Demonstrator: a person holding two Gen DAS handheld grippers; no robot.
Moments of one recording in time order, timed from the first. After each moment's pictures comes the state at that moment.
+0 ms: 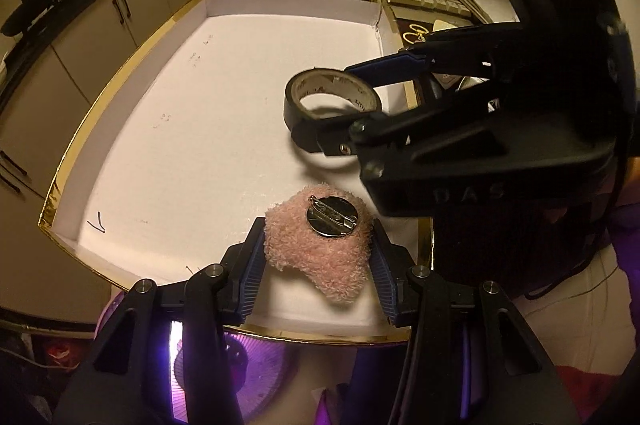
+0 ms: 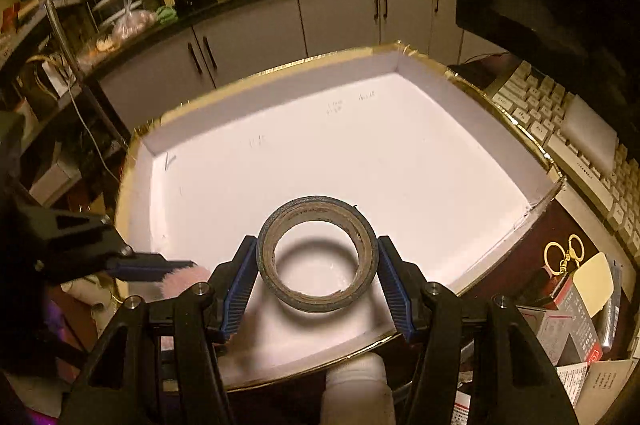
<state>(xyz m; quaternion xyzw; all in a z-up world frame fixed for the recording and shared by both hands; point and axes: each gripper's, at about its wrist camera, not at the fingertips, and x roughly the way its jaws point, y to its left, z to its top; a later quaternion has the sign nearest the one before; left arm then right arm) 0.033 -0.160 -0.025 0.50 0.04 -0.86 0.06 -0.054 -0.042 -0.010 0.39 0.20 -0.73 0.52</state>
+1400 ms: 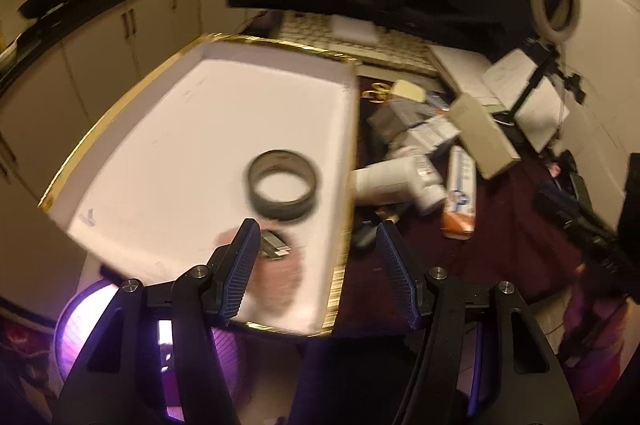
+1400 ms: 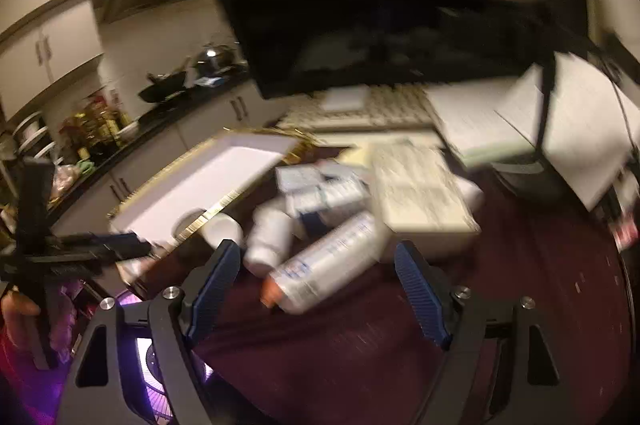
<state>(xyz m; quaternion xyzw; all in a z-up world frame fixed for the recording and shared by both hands) 0.052 -0.128 0.013 0.41 0.10 -0.91 0.04 0.006 0.211 0.015 0.32 -0.04 -0.89 0.32</state>
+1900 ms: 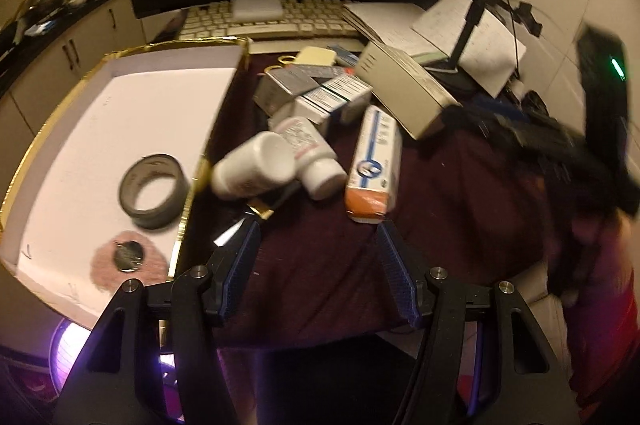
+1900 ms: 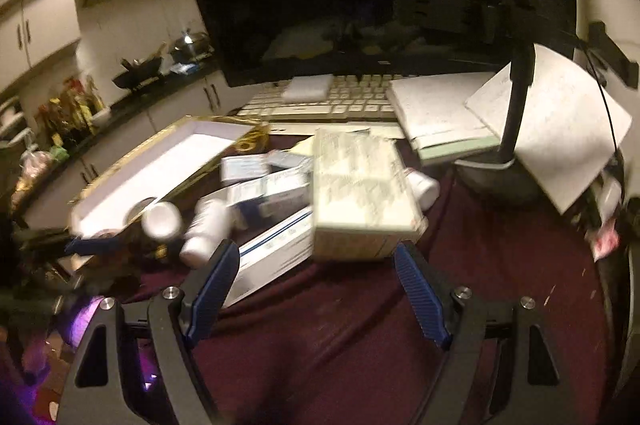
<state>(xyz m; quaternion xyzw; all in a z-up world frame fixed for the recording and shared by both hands) 0.025 -0.048 -0.002 0.44 0.04 -0.90 -0.03 -0.030 0.221 0.004 0.33 0.01 -0.90 0.29</state>
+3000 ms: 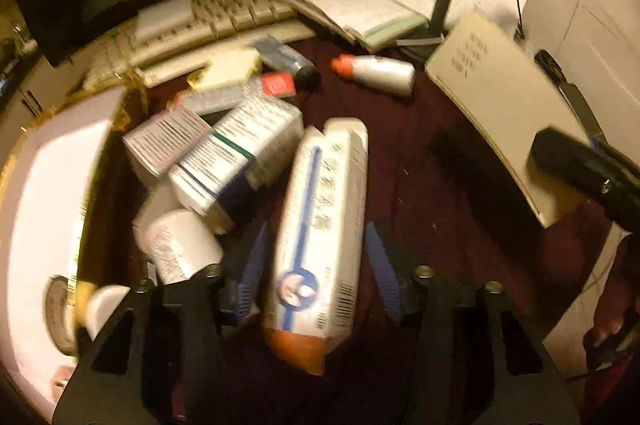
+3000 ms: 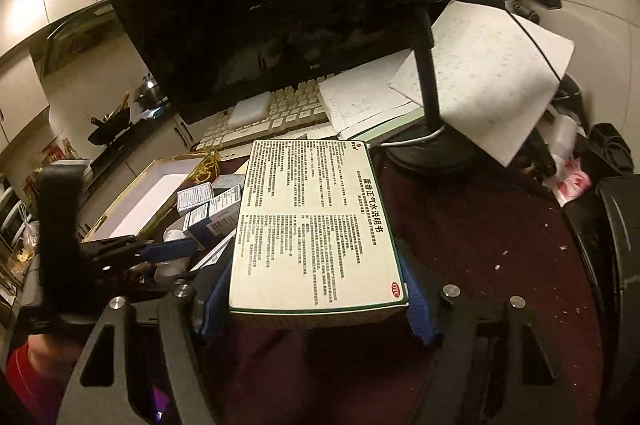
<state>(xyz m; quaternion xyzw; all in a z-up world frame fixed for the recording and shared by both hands) -0.077 0.014 -0.036 0.48 -0.04 -0.87 -0.08 -0.030 0.291 -0.001 0.34 -0.11 -0.90 0.24</state>
